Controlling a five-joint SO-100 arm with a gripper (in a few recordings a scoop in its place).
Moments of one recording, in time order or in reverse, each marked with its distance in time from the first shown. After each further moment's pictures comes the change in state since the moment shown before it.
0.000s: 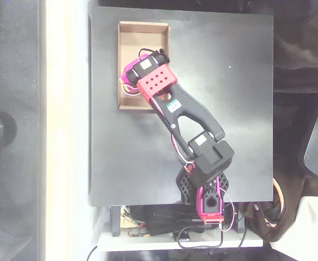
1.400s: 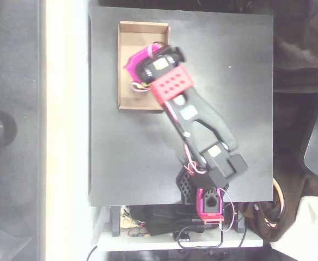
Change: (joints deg) arm 4.3 12.7 0.0 -0.2 -0.1
